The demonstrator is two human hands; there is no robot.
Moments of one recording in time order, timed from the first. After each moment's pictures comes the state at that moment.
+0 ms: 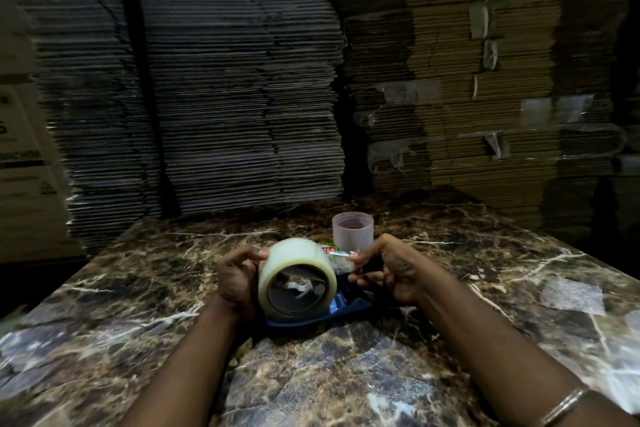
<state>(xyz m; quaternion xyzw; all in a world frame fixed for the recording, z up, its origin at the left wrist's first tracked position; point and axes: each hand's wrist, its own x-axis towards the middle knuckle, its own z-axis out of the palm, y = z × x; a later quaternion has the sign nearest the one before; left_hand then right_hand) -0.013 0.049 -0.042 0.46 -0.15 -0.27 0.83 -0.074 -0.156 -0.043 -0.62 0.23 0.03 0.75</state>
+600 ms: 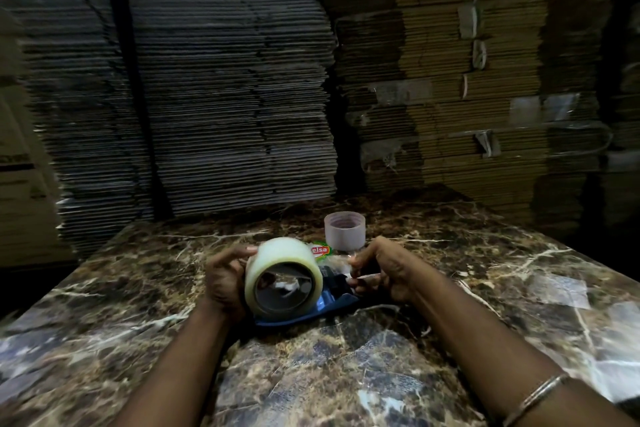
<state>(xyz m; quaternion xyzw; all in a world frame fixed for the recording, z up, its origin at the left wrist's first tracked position) -0.007 0.050 -0.043 0.47 -0.13 -0.26 0.84 -0.077 -0.160 -0.047 -0.63 0.23 -0.01 0.74</state>
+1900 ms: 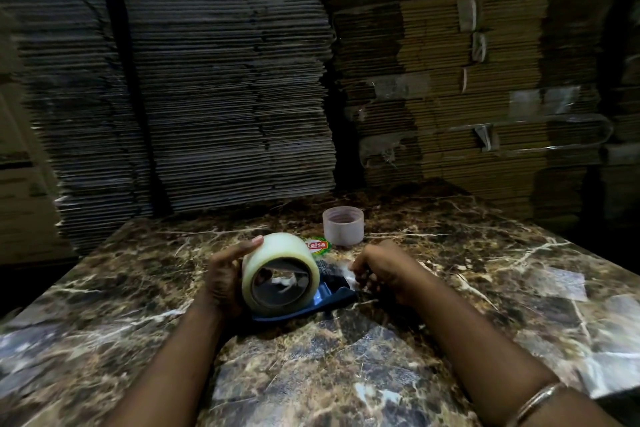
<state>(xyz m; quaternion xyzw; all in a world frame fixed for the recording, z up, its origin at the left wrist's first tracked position) 0.005 0.056 -0.053 0.50 -0.14 -0.27 0.81 -0.074 -0.161 -0.058 -0.75 0.27 -0.05 0.61</state>
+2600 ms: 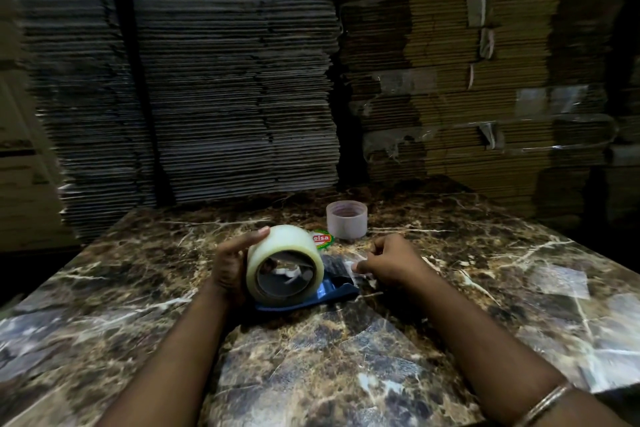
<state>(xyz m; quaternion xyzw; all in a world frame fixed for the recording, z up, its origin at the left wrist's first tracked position) 0.007 0.054 -0.055 0.50 -0.15 -0.25 0.81 -0.079 -0.167 -0.068 -0.86 0.24 -0.12 0.44</state>
